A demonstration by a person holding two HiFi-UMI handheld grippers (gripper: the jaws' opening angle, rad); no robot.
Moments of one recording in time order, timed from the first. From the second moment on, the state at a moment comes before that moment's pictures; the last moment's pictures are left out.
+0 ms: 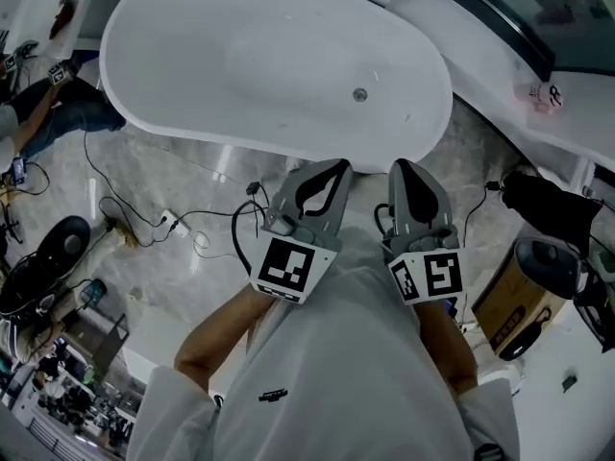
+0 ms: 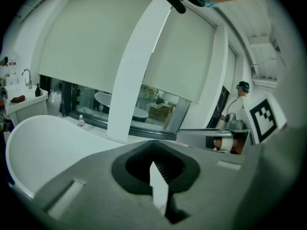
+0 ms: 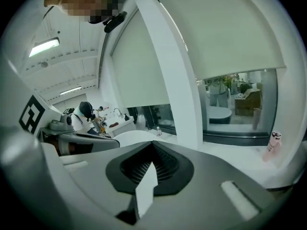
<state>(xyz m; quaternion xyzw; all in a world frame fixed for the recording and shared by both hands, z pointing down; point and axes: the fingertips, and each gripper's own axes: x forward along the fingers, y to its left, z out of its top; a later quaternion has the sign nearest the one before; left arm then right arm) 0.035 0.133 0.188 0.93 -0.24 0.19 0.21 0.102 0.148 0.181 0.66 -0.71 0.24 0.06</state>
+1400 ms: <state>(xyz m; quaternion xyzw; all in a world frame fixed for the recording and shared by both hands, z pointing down) 0.073 0.012 0.581 0.82 -0.38 0.20 0.37 0.153 -0.010 0.606 0.47 -0.80 0.31 0.20</state>
